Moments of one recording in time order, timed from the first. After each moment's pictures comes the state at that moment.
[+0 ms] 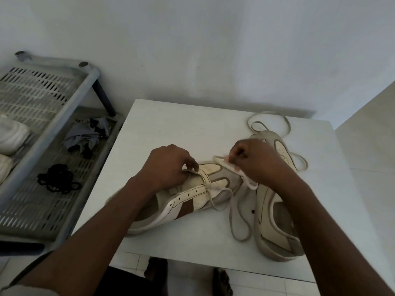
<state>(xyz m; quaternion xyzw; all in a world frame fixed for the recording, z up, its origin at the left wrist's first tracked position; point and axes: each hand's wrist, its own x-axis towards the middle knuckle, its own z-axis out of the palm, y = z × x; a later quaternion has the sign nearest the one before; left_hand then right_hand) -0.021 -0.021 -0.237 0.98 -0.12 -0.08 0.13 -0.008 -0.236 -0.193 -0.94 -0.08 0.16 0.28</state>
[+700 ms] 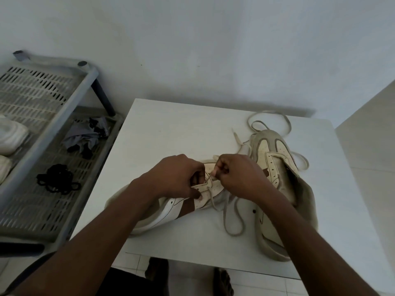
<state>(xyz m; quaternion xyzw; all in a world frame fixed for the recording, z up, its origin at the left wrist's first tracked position) -0.028 -0.032 -0.231 0.95 -0.22 -0.17 0.16 -0.025 -0.211 -0.220 -0.94 -0.12 0.15 0.26</state>
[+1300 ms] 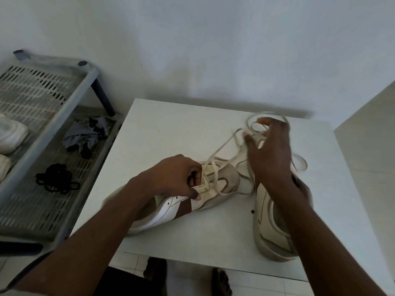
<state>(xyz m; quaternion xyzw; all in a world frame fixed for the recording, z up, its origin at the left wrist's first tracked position) -0.027 -0.029 -0.233 0.93 -0.17 -0.23 0.24 0.000 -0.242 -0.224 -0.91 0.01 -0.18 0.36</state>
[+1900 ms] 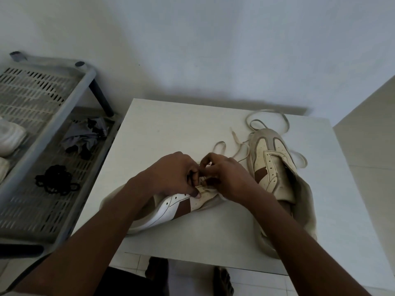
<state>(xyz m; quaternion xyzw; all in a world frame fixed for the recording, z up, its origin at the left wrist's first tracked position) -0.026 -0.030 -0.231 0.94 -0.17 -0.21 0.22 -0.018 -0.209 -0.253 -0.91 -0.33 0.10 0.25</state>
